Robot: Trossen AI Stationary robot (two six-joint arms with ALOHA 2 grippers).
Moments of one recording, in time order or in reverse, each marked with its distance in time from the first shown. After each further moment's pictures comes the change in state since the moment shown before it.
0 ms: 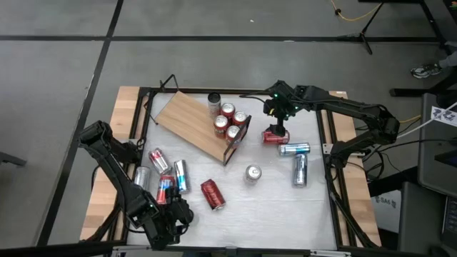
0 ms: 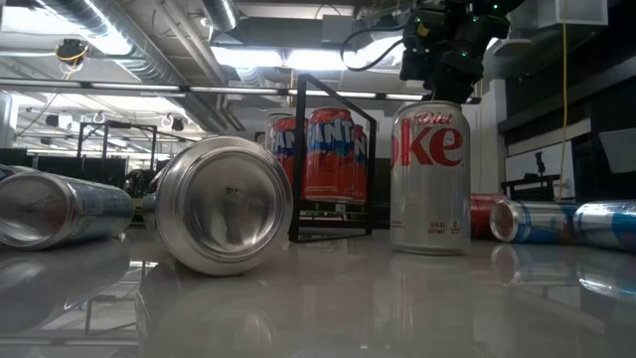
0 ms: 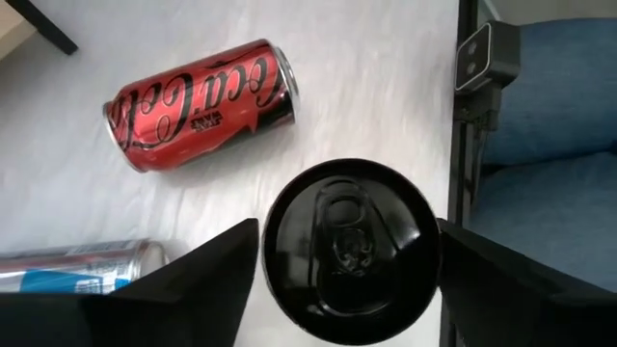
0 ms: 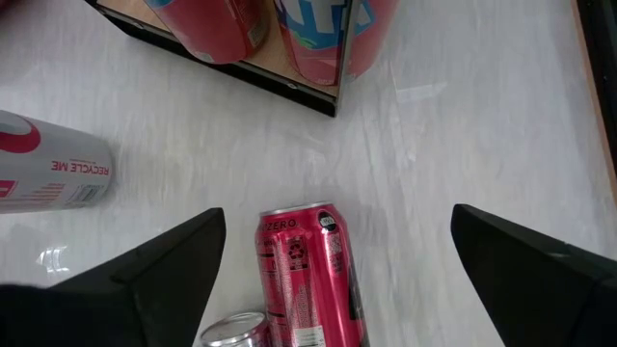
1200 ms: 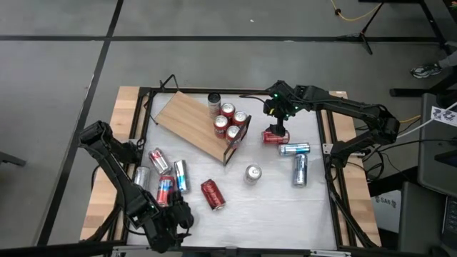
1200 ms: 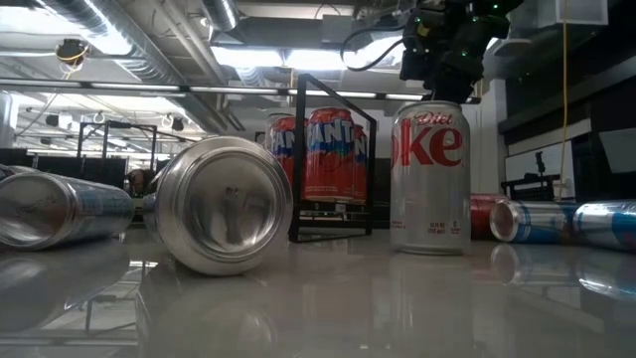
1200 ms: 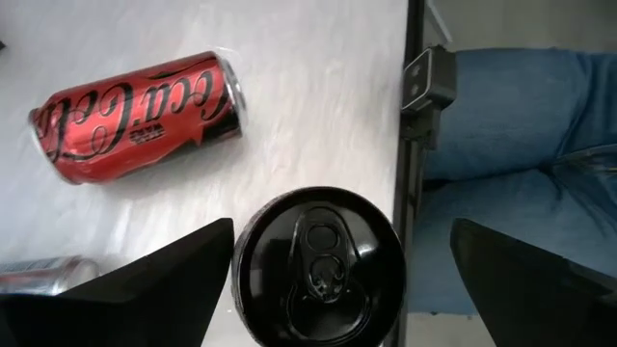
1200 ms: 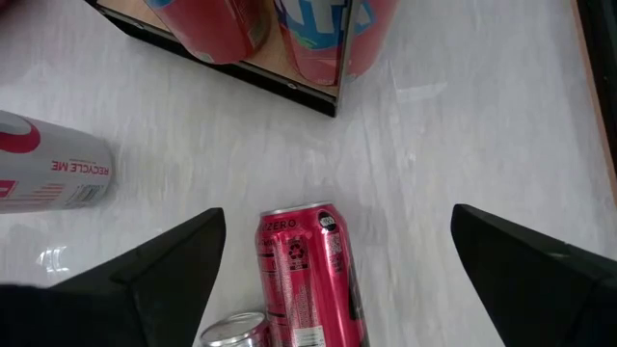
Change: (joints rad) left arm 0.001 0.000 0.000 0.116 0.046 -0.008; right arm 0.000 0.000 0.000 0.000 0.000 0.000
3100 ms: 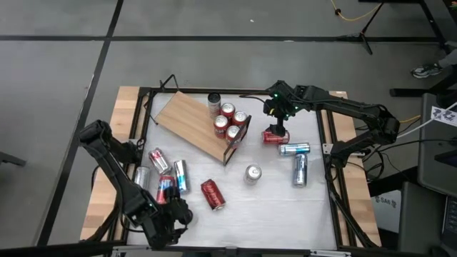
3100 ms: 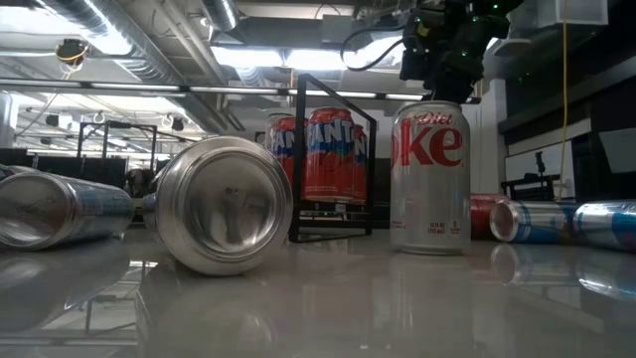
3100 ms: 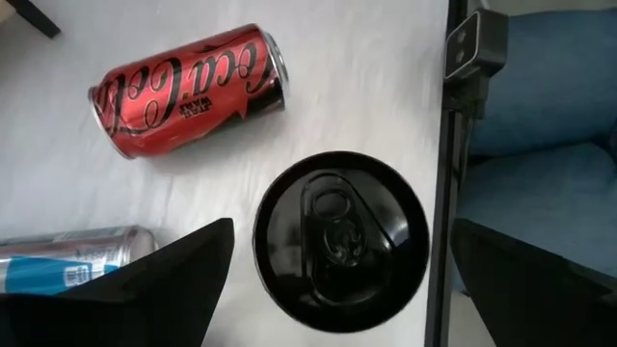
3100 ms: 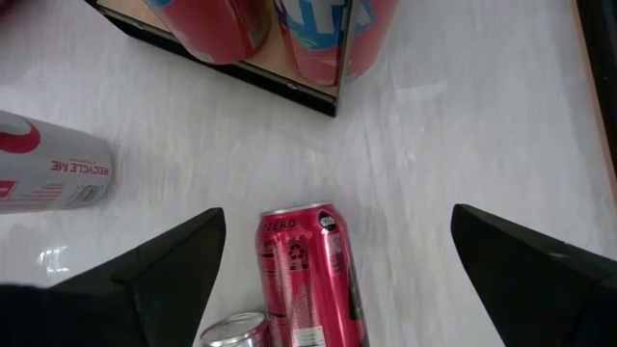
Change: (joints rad) left arm -0.002 -0.009 0.001 -0.120 -0.002 0.000; right arm 0.000 0.000 0.000 0.000 0.000 0.000
